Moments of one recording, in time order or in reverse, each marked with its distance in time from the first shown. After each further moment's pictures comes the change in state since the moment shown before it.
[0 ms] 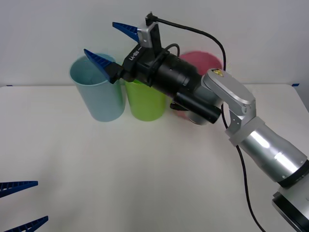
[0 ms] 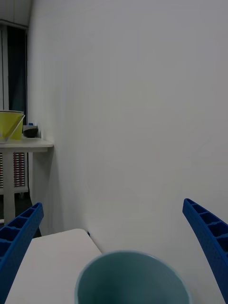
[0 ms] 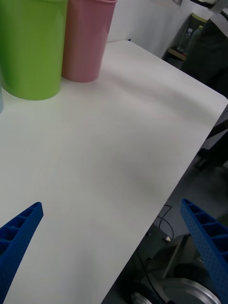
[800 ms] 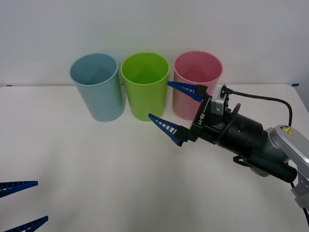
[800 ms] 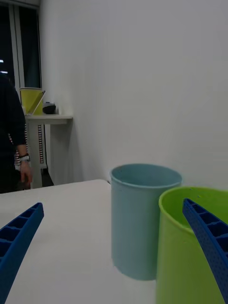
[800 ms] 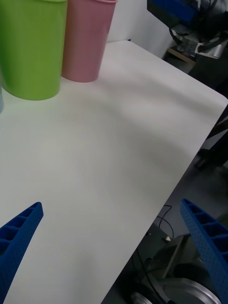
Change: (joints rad) right arm 0.522 -0.198 -0.199 -0.250 0.115 -0.331 -0.033; left arm 0.000 0.000 0.000 0.000 0.000 0.000 0.000
